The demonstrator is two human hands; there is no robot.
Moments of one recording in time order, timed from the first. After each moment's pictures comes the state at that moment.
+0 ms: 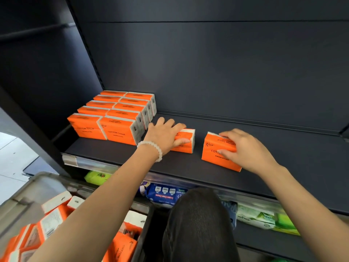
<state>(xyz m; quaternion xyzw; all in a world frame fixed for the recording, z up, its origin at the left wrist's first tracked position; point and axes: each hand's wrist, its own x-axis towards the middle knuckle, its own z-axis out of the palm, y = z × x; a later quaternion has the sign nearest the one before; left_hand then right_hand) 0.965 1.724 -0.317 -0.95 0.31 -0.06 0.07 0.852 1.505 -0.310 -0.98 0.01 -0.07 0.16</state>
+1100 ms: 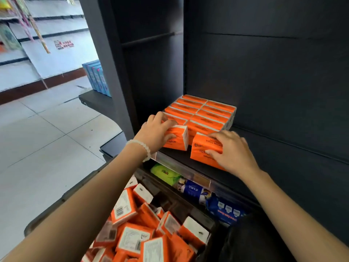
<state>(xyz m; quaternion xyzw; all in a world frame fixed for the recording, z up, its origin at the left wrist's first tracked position) 0.978 1.968 -0.286 -0.98 0.15 -0.10 -0.06 0.945 1.732 -0.299 -0.96 -0.16 -0.12 0.19</state>
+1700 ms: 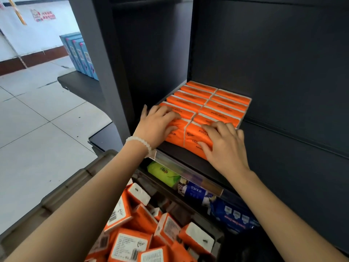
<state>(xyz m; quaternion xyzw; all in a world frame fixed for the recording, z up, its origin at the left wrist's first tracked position) 1.036 1.988 -0.334 -0.97 0.18 -0.16 -0.09 0.994 1.778 -0.348 -0.93 -0.18 -0.31 0.09</state>
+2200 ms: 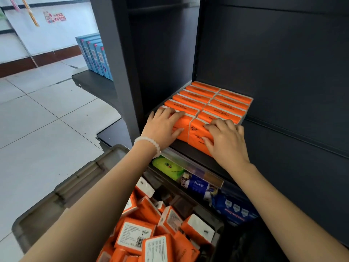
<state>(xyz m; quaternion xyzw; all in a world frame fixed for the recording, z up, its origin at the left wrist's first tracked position) 1.011 1.983 -0.336 -0.98 0.14 -0.14 -0.08 0.987 1.779 -0.342 -0.94 -0.19 -0.28 0.06</state>
